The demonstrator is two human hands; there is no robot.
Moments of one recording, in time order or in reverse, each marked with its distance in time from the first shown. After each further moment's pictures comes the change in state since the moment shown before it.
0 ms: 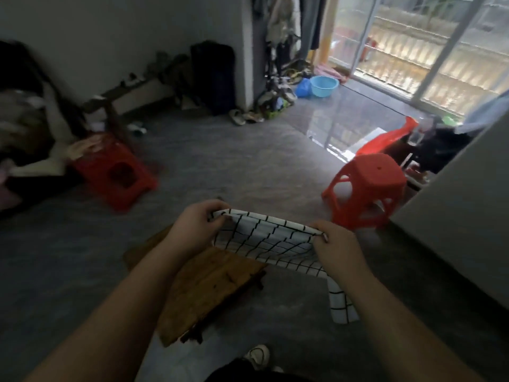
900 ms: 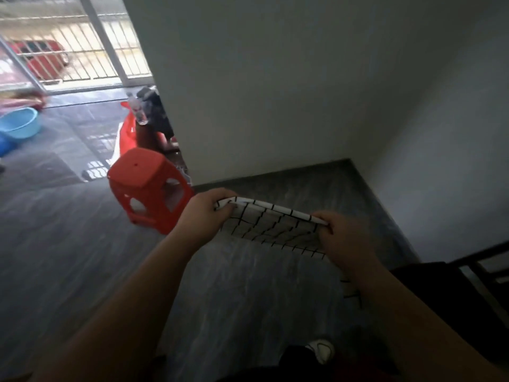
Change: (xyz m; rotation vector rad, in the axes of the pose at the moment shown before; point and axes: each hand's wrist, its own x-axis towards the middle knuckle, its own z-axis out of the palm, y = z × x) left_hand 0.021 0.339 0.401 -0.028 -0.783 0.832; right_hand -0.253 0.277 -0.209 -0.040 0.749 0.722
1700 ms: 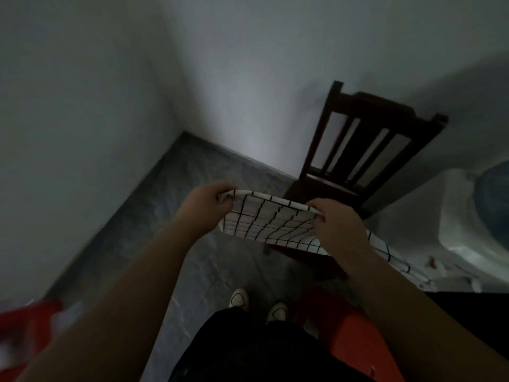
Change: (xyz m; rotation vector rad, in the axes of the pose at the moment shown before) left_hand 0.176 0.264 0.418 0.166 -0.716 0.458; right_hand -0.082 0.335 -0.183 -0.093 0.426 0.711
